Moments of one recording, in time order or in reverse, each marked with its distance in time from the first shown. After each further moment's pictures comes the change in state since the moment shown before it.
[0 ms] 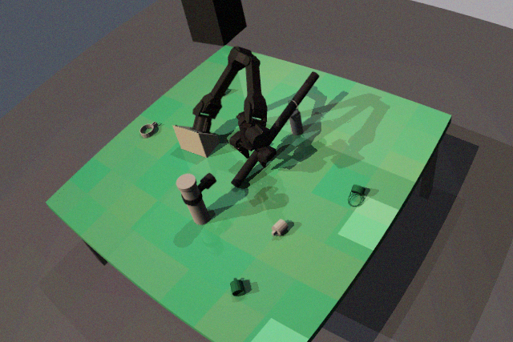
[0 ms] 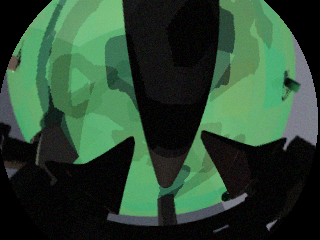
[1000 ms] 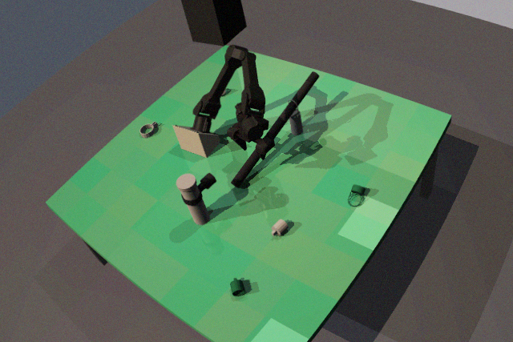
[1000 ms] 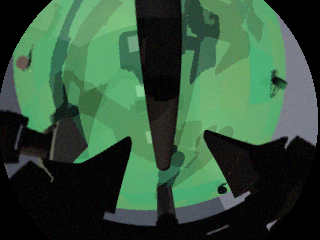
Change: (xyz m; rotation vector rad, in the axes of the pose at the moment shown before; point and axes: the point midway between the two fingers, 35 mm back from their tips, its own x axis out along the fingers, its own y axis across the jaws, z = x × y) arm -0.043 -0.002 -0.001 0.001 0.003 -0.003
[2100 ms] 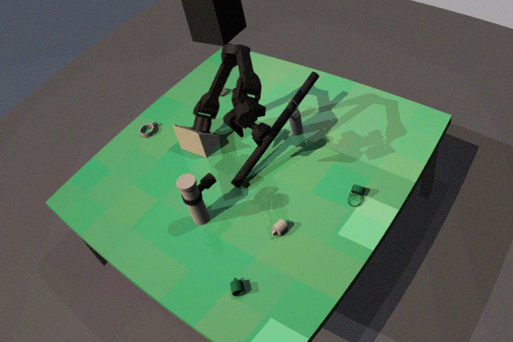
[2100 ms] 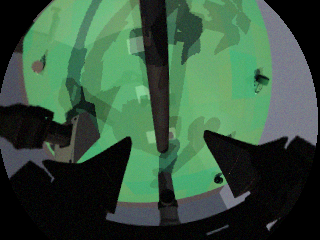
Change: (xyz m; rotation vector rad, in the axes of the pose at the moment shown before) arm -0.065 0.001 0.000 0.022 -0.004 -0.005
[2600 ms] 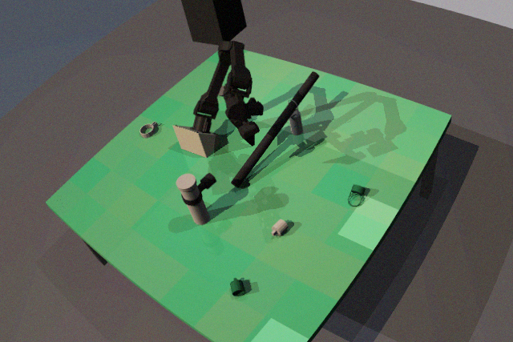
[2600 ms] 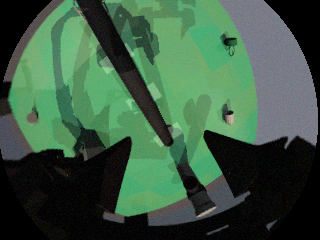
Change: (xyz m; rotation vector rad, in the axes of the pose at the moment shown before) arm -0.022 0.001 -0.012 0.394 -0.030 -0.133
